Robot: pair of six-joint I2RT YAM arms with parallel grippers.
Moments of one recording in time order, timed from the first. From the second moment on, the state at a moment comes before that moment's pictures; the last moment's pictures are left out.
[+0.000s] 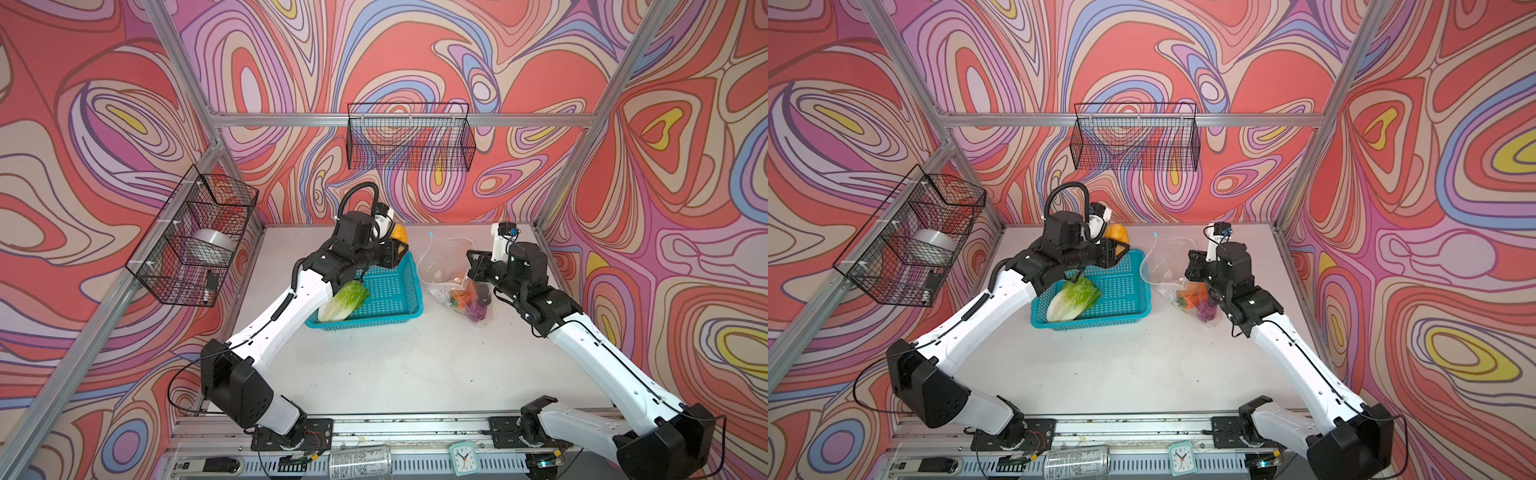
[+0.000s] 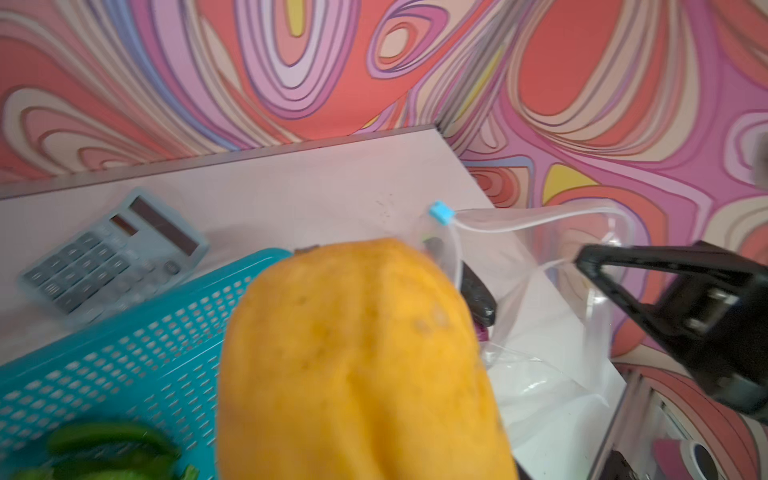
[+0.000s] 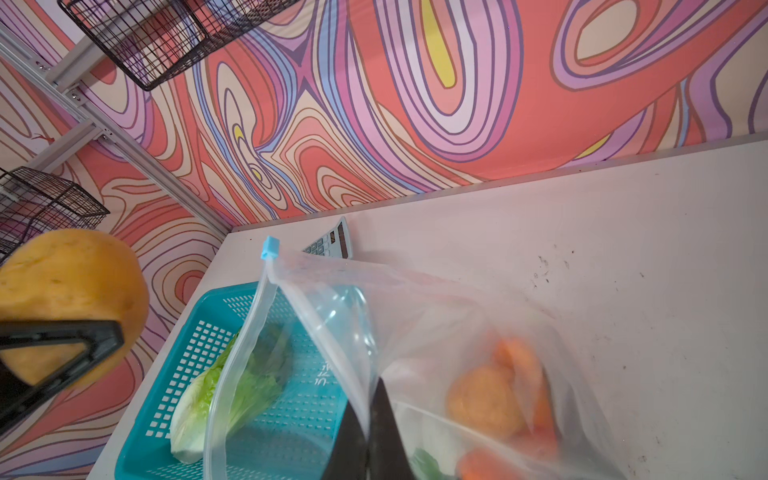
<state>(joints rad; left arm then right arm) -0.57 1.51 1.48 -0.40 0.28 -0.32 0.37 1.13 1.03 -0.24 -0.02 0.44</state>
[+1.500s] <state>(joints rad) -0.74 1.92 1.89 -0.68 0.12 -0.07 0.37 1.13 1.02 -0.23 -0.02 0.44</state>
